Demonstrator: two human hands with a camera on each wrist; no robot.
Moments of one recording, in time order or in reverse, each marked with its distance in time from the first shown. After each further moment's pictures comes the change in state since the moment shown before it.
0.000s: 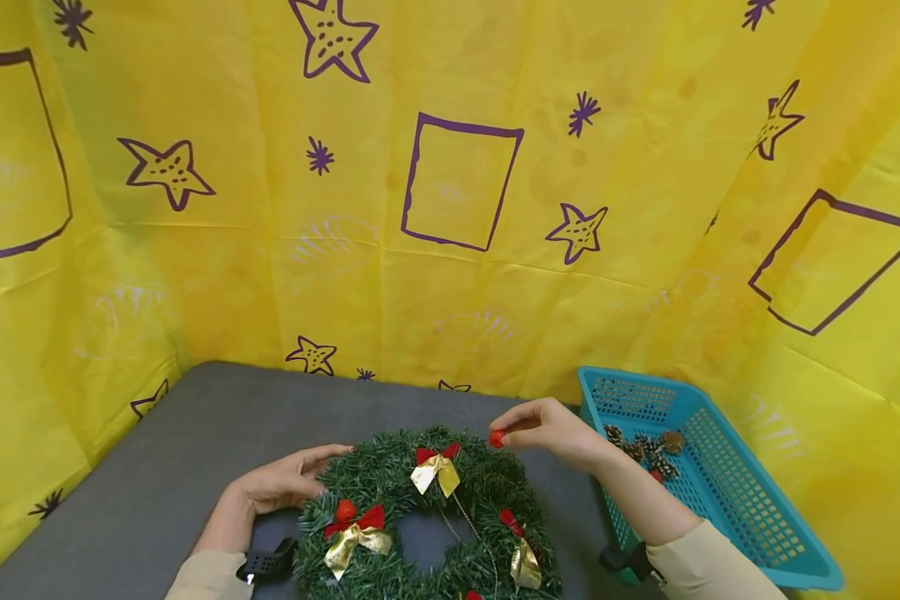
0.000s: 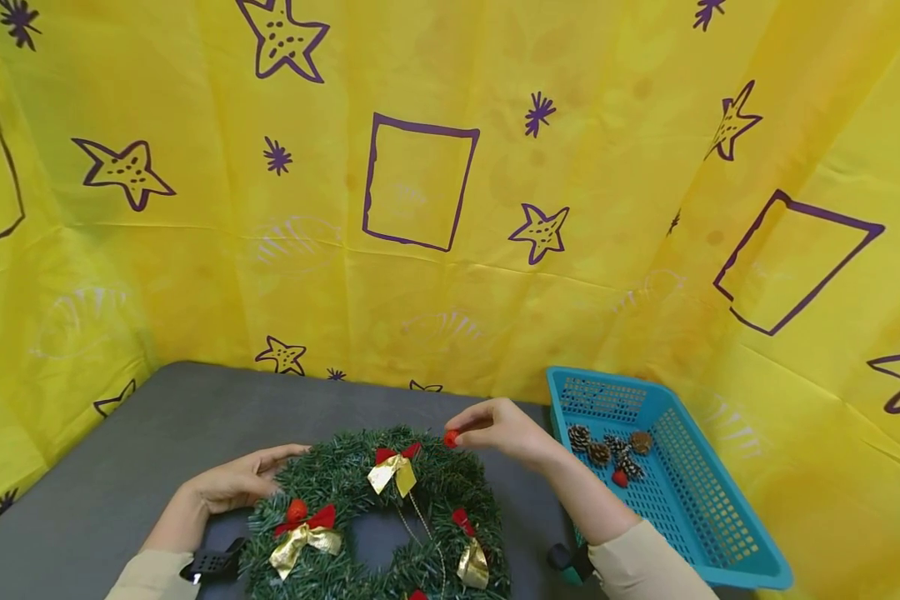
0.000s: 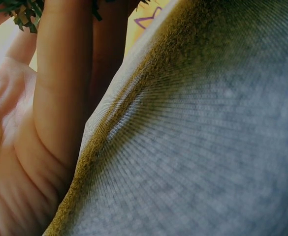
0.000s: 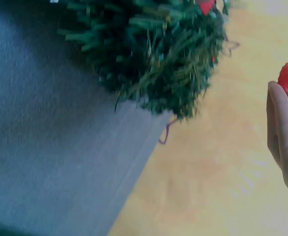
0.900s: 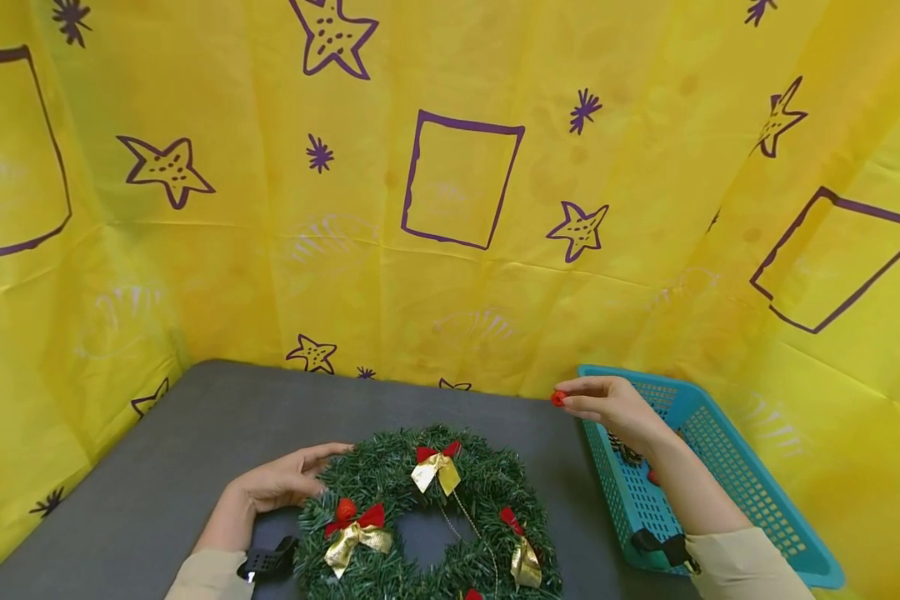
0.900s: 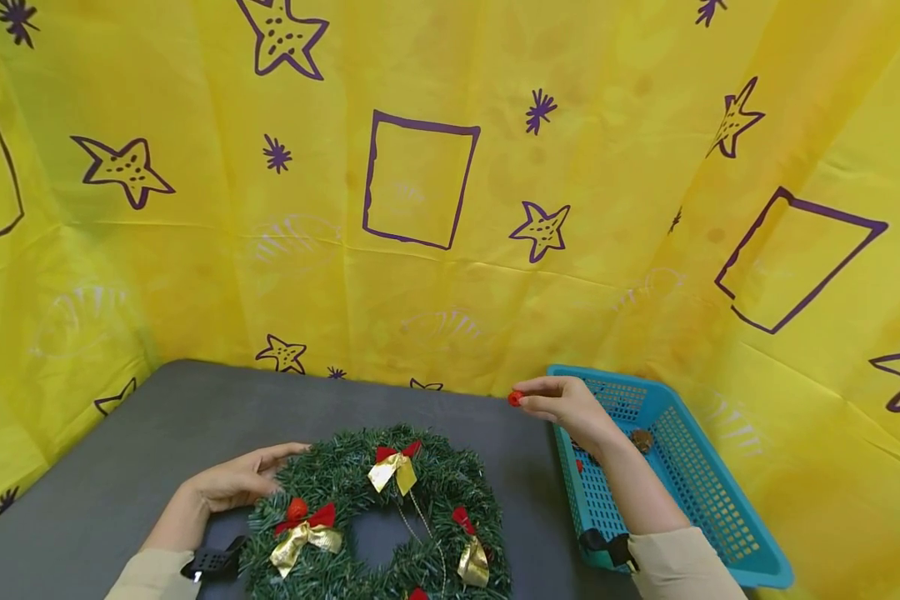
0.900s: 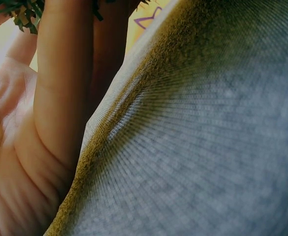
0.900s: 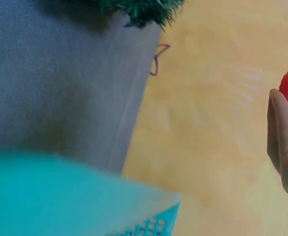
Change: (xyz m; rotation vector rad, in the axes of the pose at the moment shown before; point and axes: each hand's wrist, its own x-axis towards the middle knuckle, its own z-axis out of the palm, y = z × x) left_hand 0.001 -0.001 0.000 -0.005 -0.001 -0.001; right_hand -0.032 0.023 -0.070 0.141 0.236 0.070
